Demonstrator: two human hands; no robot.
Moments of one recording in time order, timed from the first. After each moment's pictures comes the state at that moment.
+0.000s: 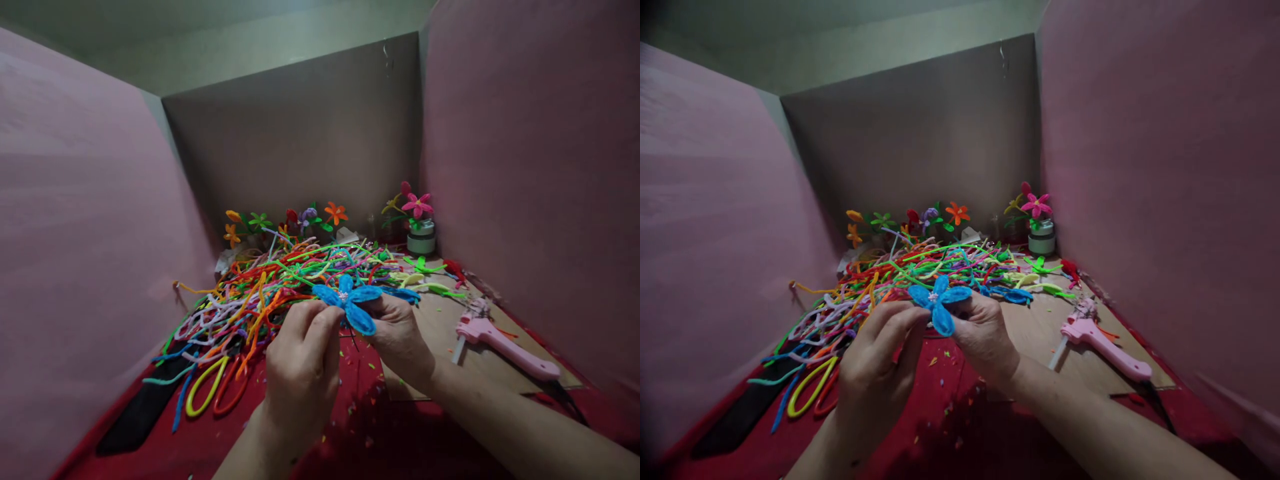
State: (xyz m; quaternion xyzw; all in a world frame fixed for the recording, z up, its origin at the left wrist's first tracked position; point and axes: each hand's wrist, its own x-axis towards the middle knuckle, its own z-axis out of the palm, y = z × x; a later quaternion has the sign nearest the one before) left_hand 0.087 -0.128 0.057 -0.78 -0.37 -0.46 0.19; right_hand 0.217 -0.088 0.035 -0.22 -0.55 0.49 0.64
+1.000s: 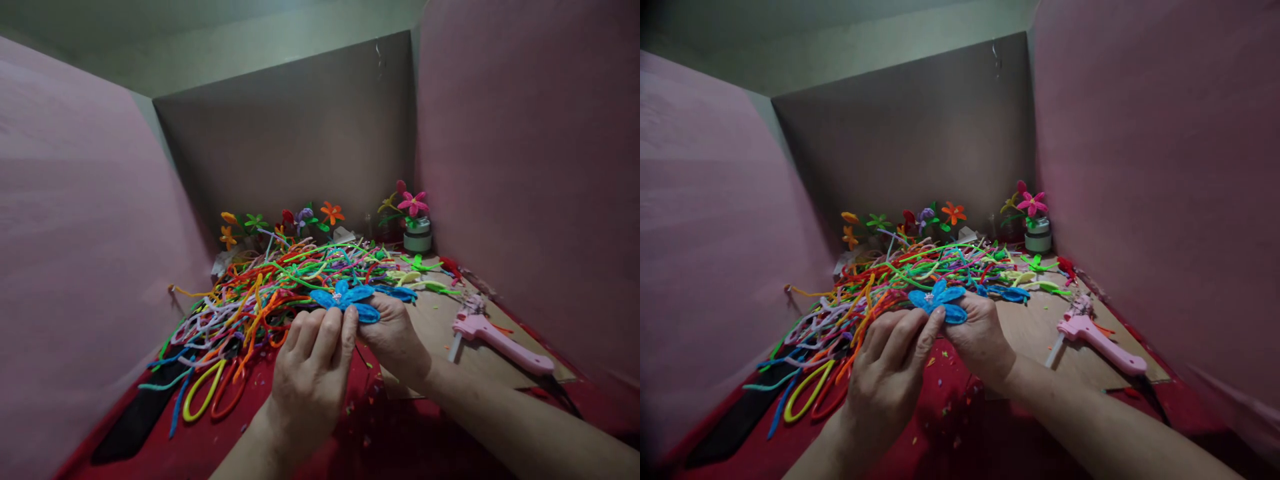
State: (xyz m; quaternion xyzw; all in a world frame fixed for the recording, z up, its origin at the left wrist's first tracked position) left_hand 0.086 -0.131 0.055 -0.82 -0.30 -0.30 0.37; right_hand 0.219 -0.087 0.034 -0.24 -0.60 0.43 0.63
